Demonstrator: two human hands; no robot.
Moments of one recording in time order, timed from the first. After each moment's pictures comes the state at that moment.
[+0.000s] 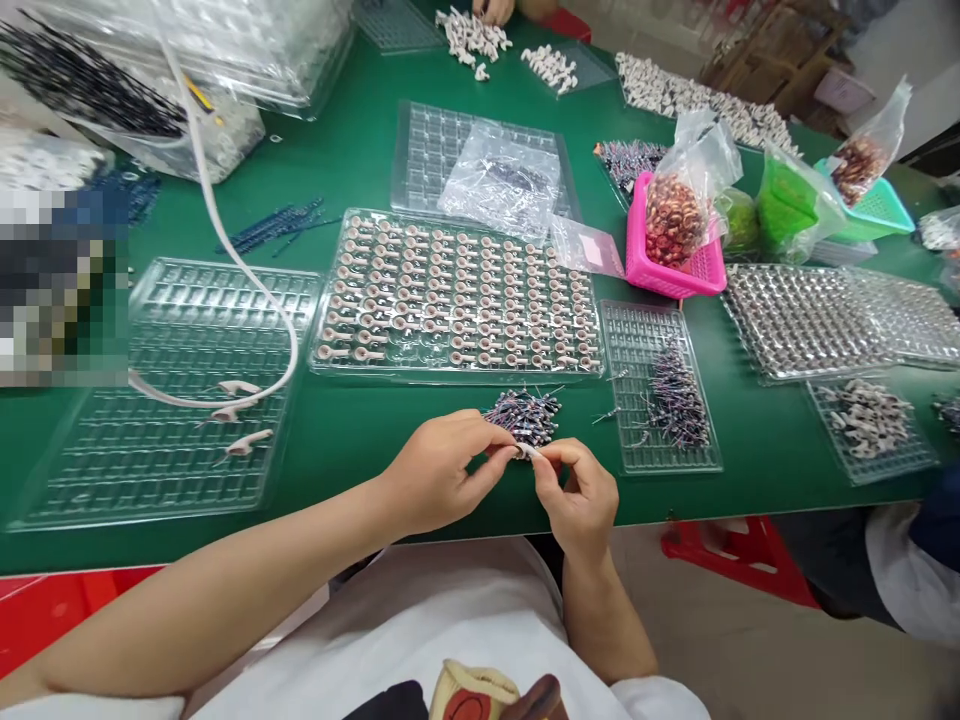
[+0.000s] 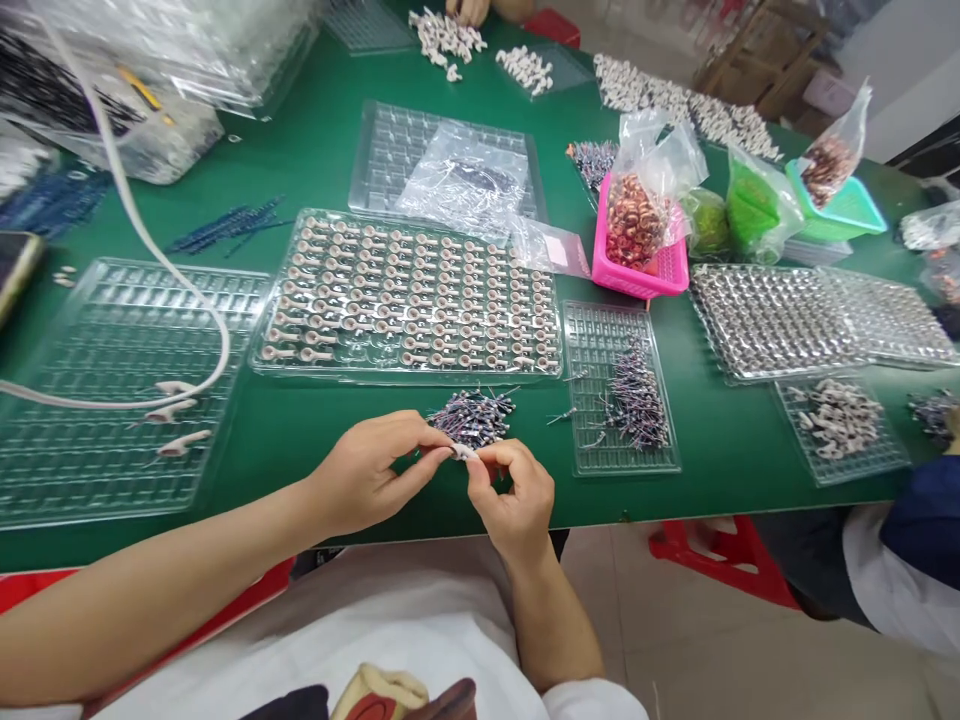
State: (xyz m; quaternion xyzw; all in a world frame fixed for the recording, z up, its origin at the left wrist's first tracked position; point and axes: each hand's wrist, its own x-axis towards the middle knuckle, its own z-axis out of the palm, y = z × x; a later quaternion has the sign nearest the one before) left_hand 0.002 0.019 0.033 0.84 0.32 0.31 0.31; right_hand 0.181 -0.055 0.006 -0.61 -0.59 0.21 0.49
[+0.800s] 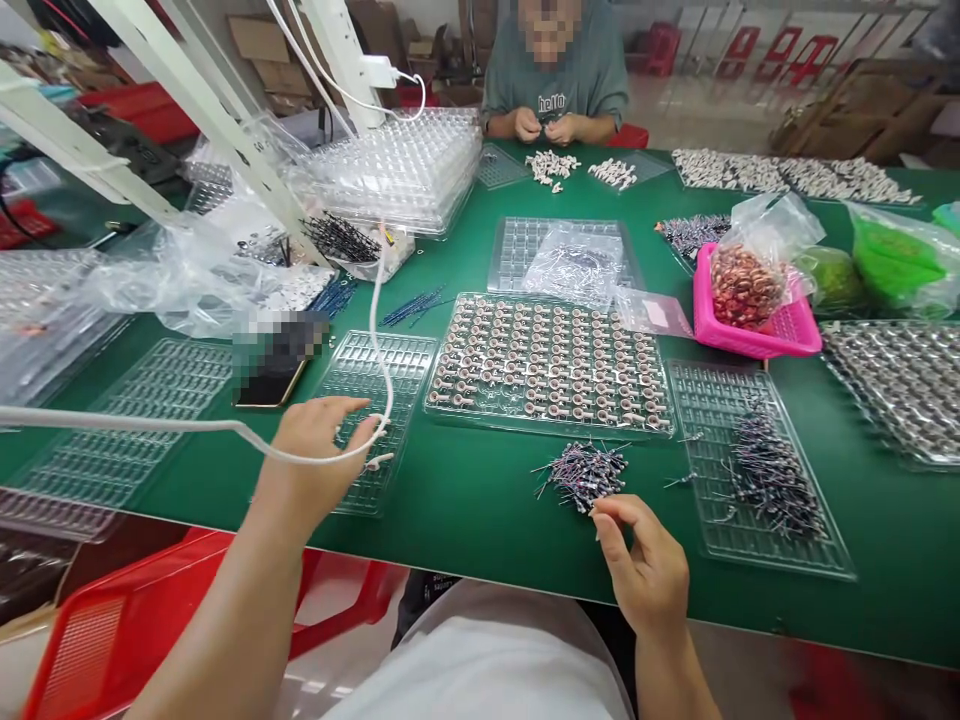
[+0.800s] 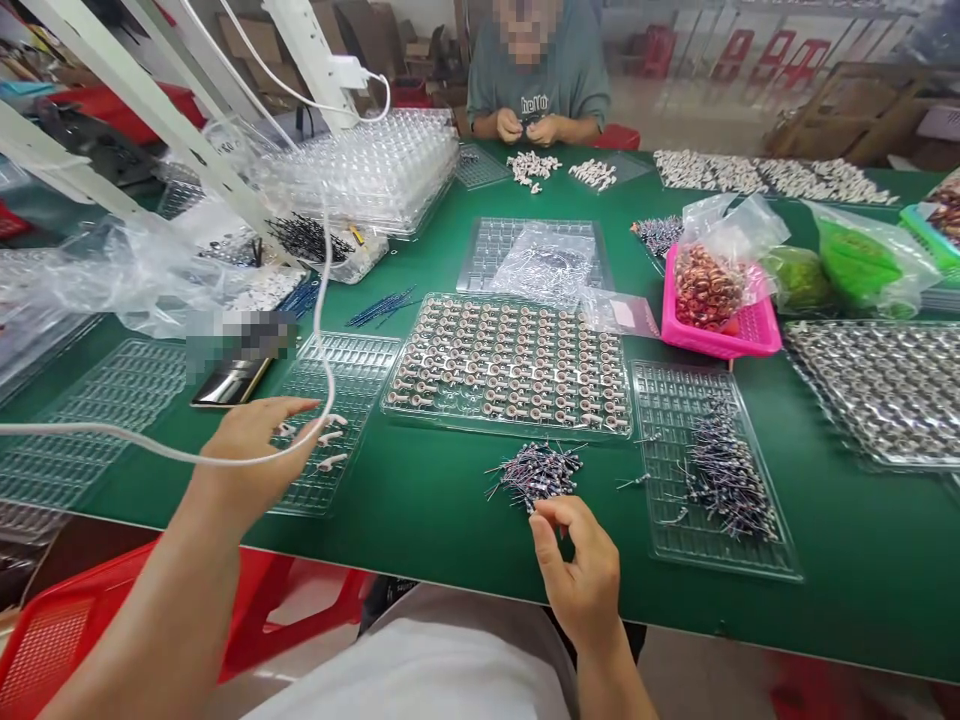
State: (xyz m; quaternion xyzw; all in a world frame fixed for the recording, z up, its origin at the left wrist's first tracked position) left_hand -0.175 0.029 0.053 0.71 0.67 0.20 0.01; right_hand 0.186 -0.055 -0.001 -0.55 -0.65 0.21 0.48
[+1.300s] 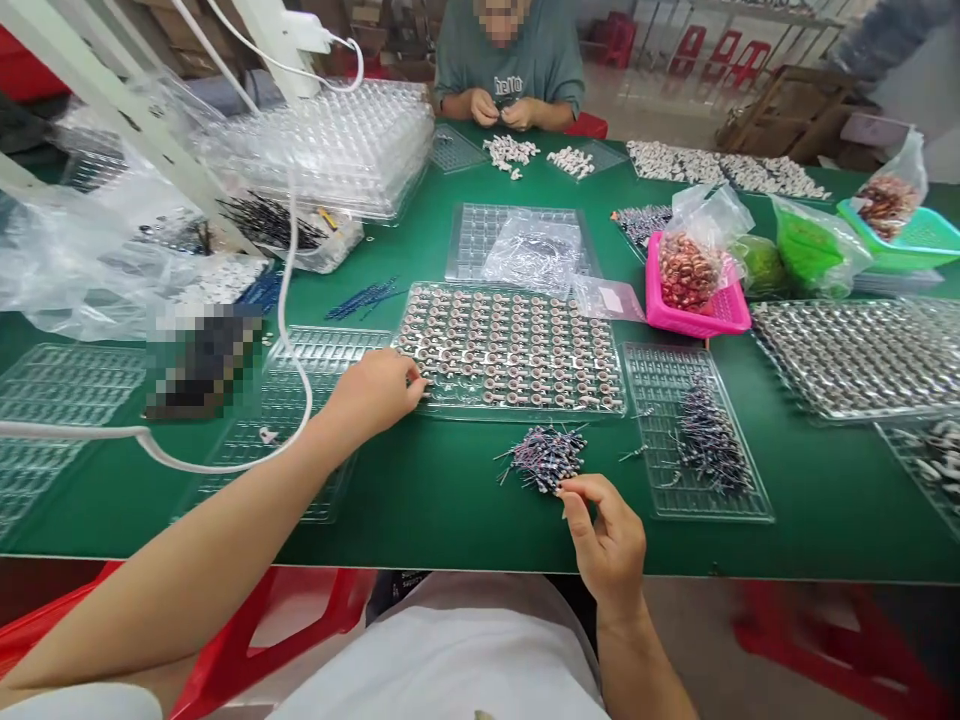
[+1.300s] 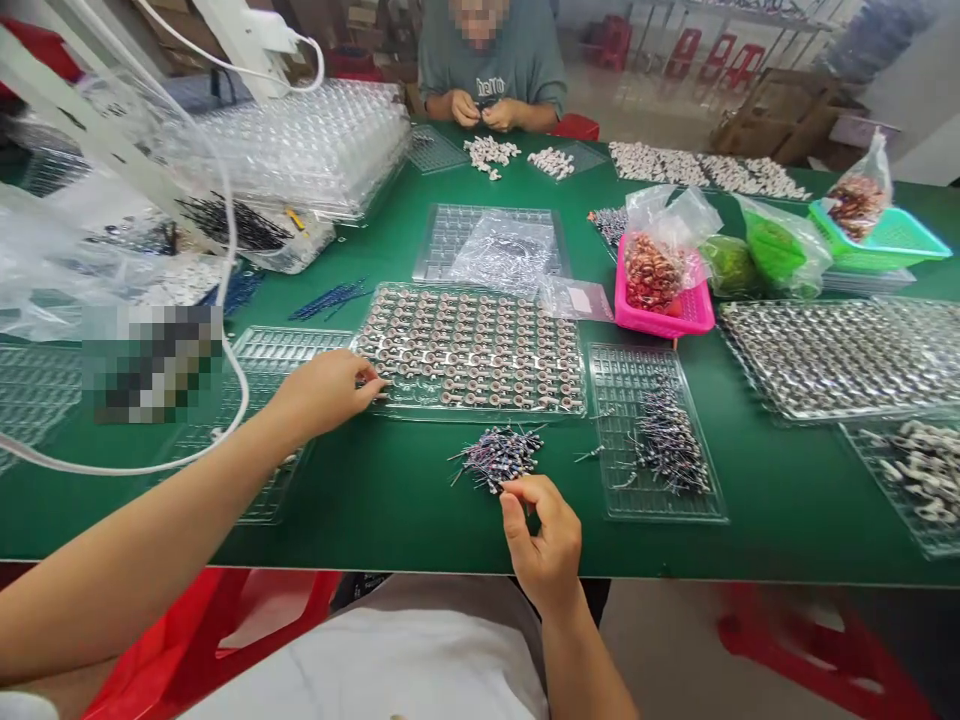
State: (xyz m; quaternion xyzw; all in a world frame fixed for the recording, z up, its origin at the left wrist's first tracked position) left_hand -0.097 0.126 0.038 0.78 0.62 0.04 0.07; right_hand 0.187 -0.060 -0.004 -0.55 -0.61 0.23 0.52
